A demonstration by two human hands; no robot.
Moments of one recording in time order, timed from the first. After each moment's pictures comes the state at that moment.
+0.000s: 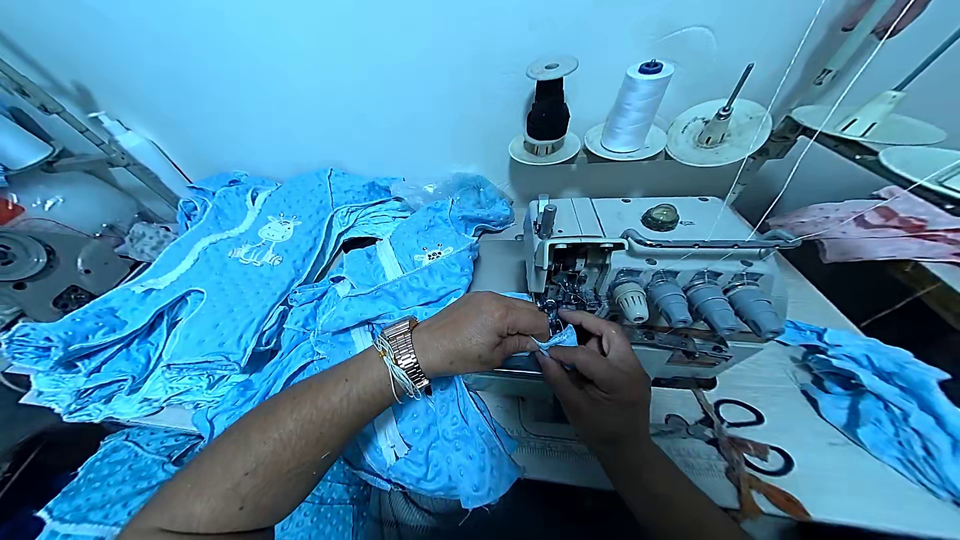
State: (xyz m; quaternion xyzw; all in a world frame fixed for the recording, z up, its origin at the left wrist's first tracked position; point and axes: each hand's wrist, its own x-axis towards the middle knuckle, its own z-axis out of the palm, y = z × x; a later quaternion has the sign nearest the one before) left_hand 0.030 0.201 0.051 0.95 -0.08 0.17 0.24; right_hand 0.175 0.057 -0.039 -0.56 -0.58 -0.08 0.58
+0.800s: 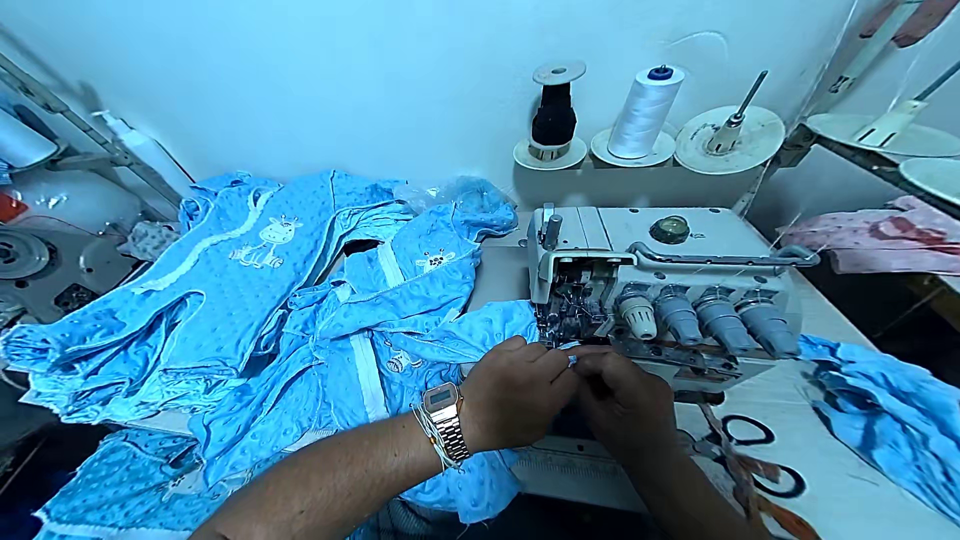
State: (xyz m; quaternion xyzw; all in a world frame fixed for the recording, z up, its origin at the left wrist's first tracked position) left_hand 0.049 0.142 -0.002 0.93 0.01 0.36 -0.07; right_hand 0.202 0.053 -0.046 -0.55 -0.64 -0.15 0.51
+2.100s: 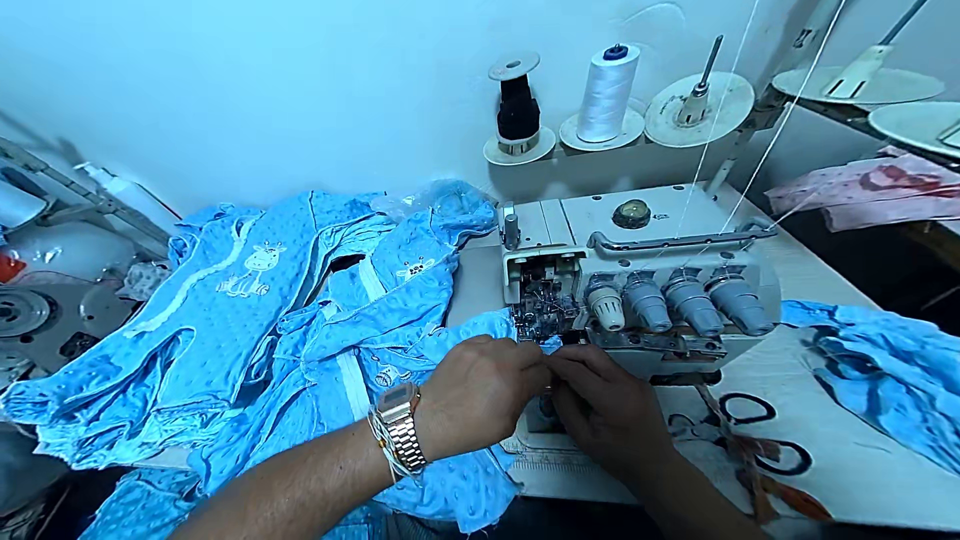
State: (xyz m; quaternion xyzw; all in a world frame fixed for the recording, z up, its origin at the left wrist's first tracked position) left_hand 0.036 0.151 0.033 0.98 0.00 0.19 0.02; right_hand 0.198 0.041 -0.050 -0.58 -0.64 -0.13 0.48
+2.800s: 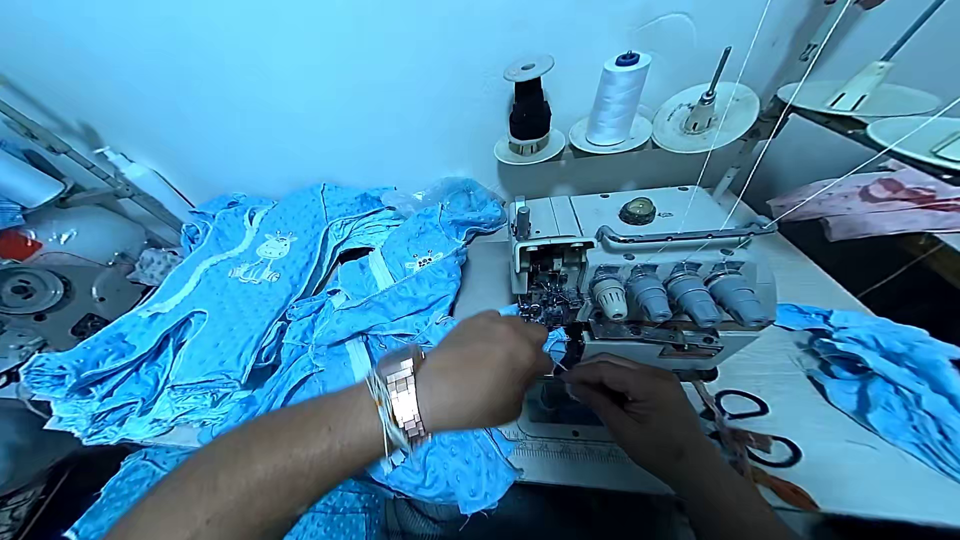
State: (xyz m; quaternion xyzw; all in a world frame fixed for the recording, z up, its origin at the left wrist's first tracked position) left_hand 0.037 0.150 0.076 1.00 0.02 0.05 0.08; right_hand 0.219 0.018 -0.041 -0.56 -0.65 0.06 0.51
